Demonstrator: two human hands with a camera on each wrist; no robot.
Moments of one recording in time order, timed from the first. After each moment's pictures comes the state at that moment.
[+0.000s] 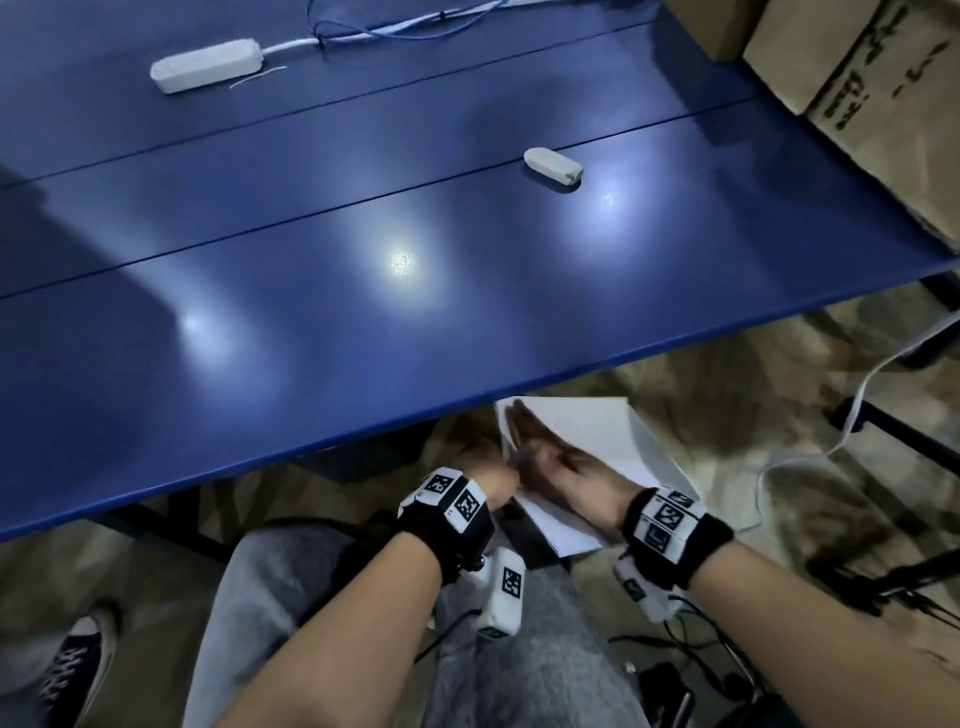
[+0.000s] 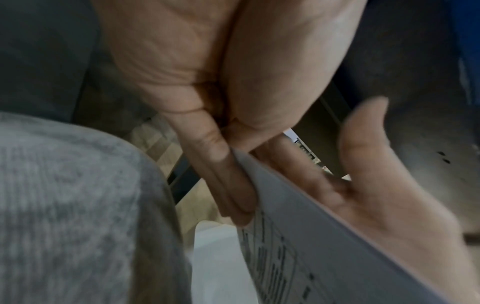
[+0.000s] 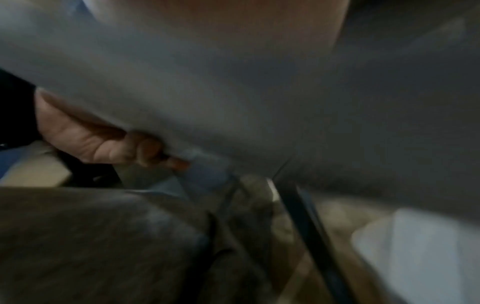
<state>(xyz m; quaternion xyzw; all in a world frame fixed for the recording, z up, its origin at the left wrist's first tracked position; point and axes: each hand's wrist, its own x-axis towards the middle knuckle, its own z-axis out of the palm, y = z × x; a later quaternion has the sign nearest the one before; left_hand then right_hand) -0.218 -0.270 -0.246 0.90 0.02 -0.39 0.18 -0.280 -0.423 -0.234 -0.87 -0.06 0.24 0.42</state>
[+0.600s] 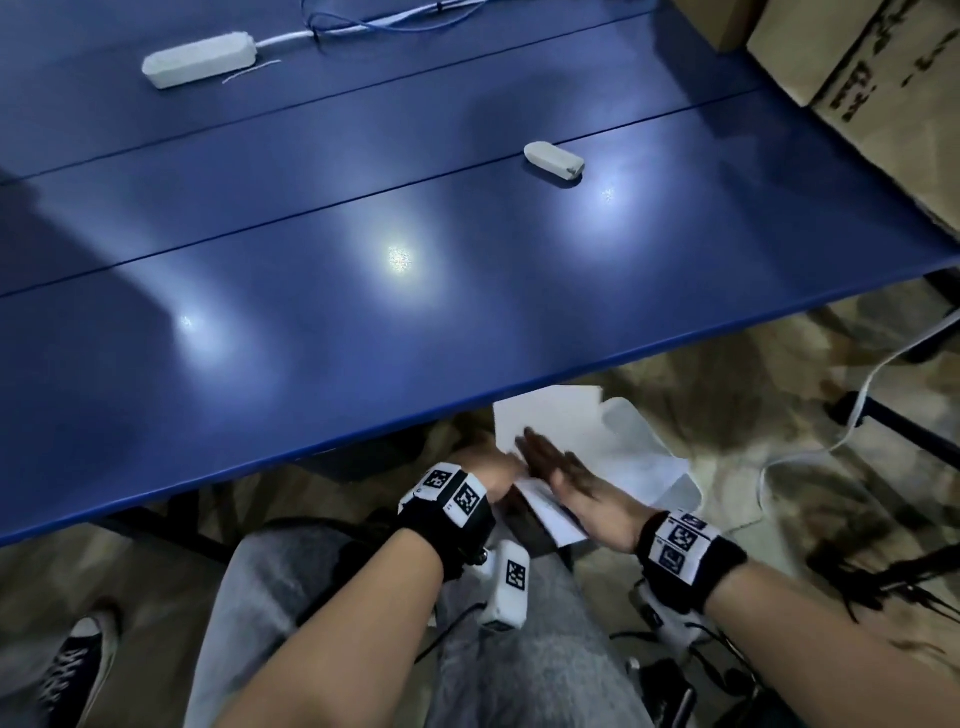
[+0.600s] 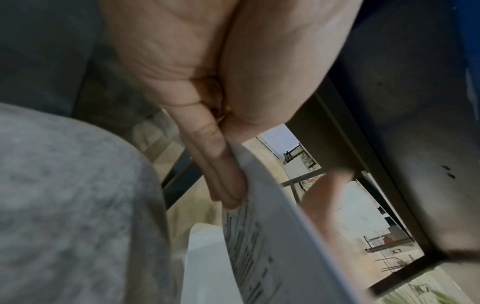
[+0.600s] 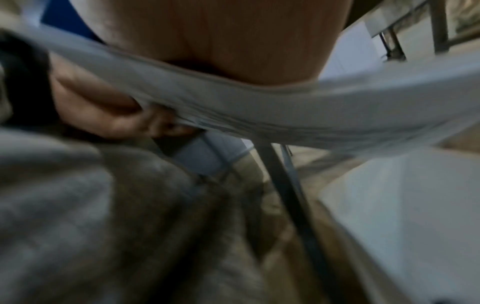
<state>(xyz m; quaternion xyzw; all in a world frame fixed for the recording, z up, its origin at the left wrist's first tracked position) -0.215 -0.269 -0.251 0.92 0.04 -0.35 0.19 -0.289 -0.428 -0.280 -0.76 0.03 0.31 0.56</state>
